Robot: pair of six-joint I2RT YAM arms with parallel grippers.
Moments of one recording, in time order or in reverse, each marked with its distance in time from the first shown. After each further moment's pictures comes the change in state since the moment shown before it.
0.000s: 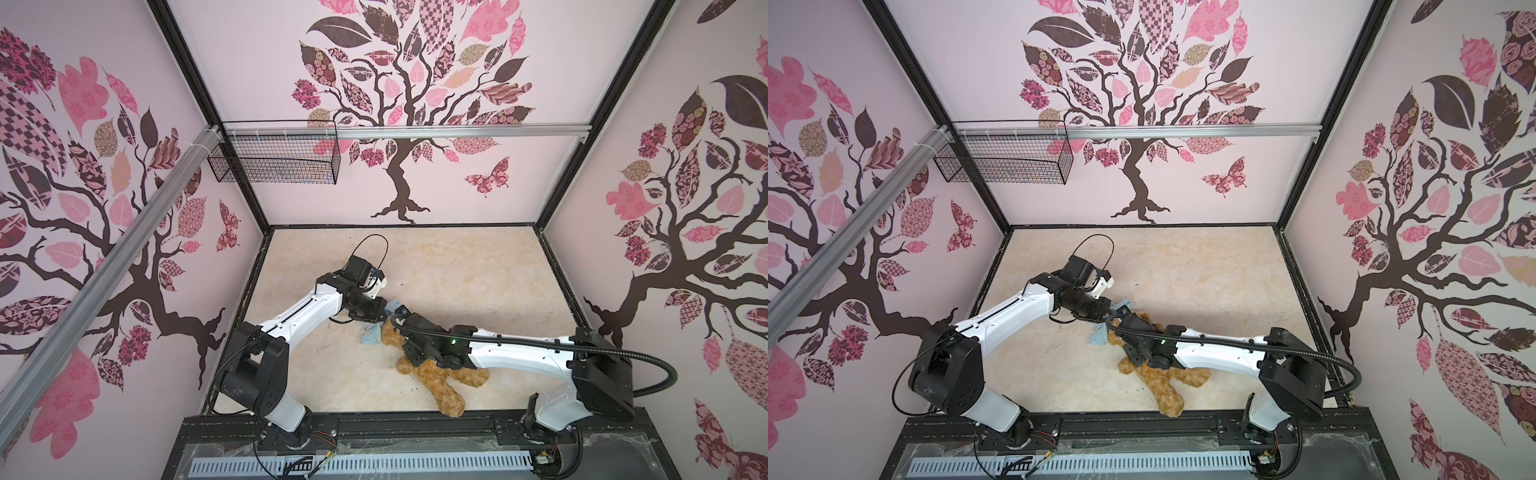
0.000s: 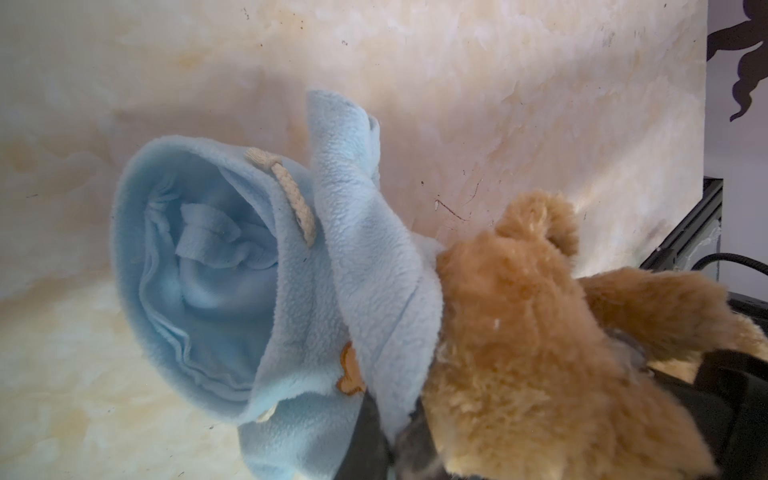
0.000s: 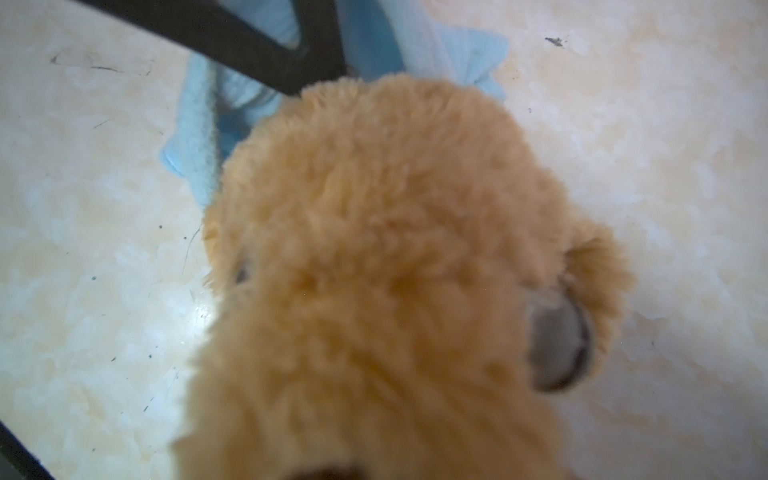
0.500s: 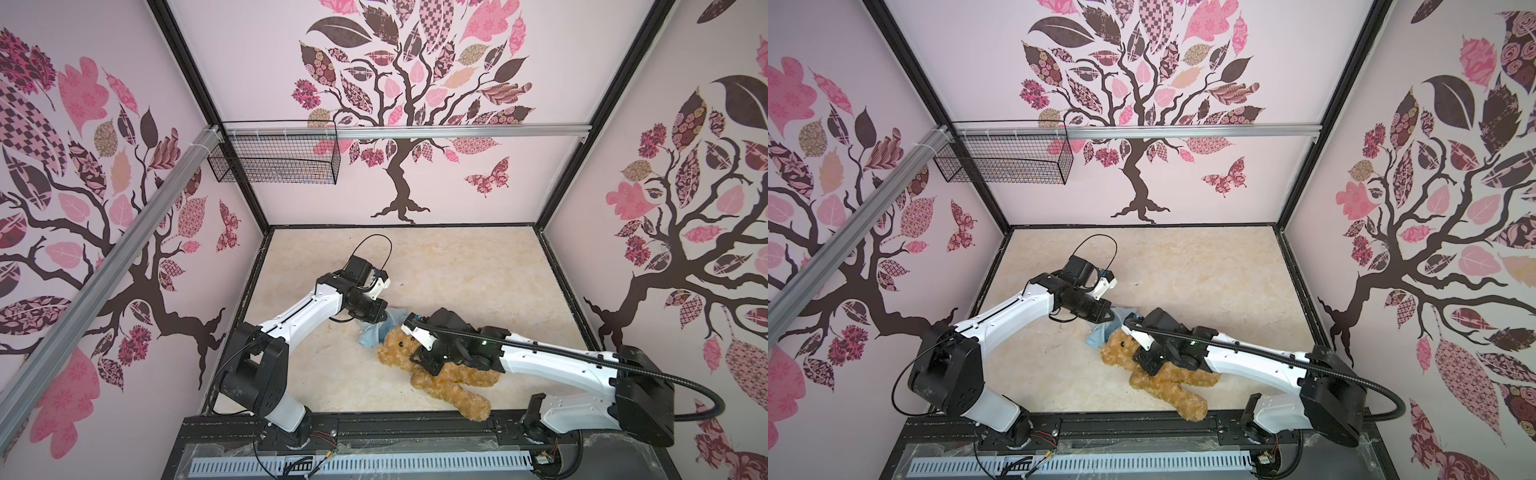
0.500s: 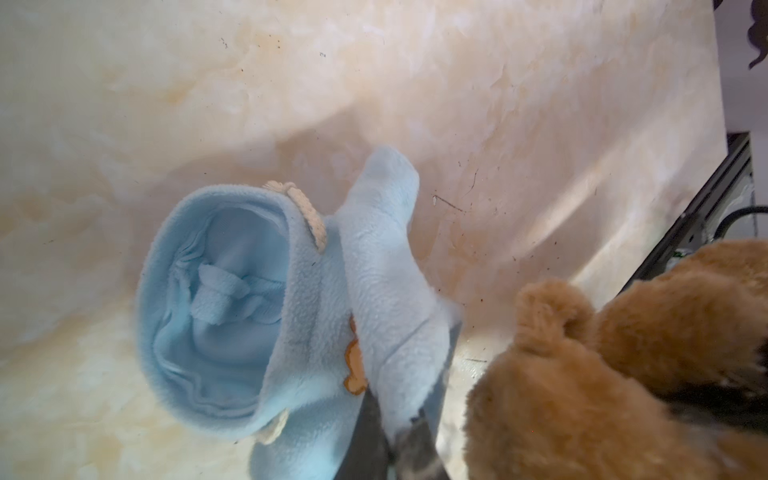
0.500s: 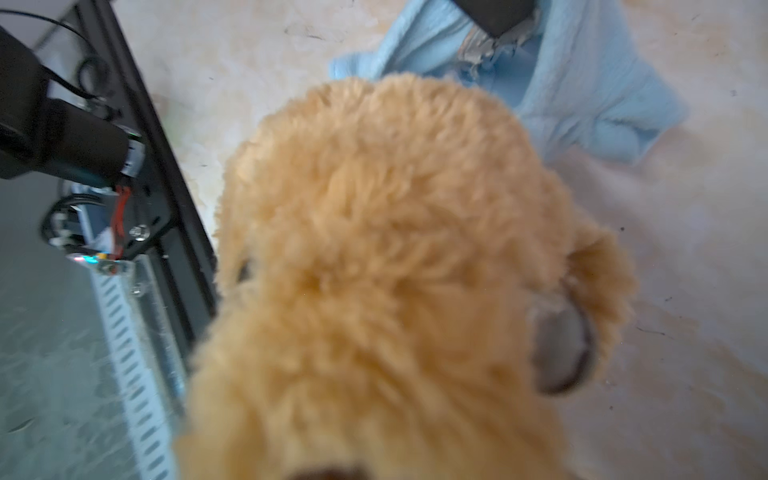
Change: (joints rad) left arm -0.002 -0.010 -0.002 -0.003 -0.026 0.172; right arm -0.153 -0.269 -0.180 0.047 -0.529 -0.137
